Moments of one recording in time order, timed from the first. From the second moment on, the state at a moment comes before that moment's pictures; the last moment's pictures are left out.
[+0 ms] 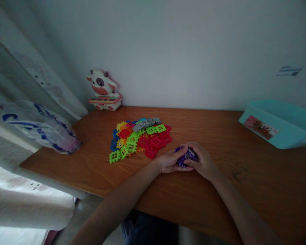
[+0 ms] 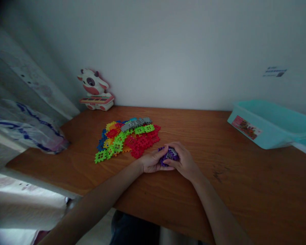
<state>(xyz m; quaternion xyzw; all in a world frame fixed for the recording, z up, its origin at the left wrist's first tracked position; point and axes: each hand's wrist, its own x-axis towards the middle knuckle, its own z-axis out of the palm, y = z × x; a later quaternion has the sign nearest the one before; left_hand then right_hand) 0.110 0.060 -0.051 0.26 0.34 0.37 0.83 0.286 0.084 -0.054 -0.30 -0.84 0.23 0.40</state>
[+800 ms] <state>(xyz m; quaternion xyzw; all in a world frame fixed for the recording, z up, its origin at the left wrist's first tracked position) 0.114 0.065 -0.037 0.17 0.31 0.53 0.77 0.282 0.078 -0.063 -0.33 -0.84 0.19 0.38</state>
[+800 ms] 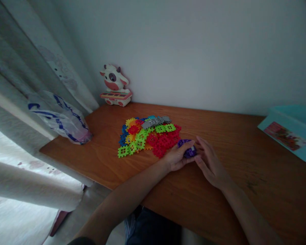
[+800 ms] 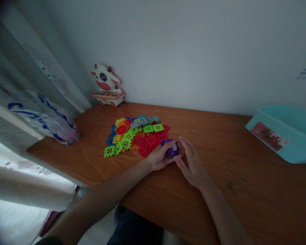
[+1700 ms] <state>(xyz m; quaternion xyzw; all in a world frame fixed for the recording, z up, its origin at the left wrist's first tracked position) -0.069 0.087 0.013 0.58 0.66 0.47 0.09 0.280 0.085 -0.070 -0.40 -0.81 0.21 0.37</state>
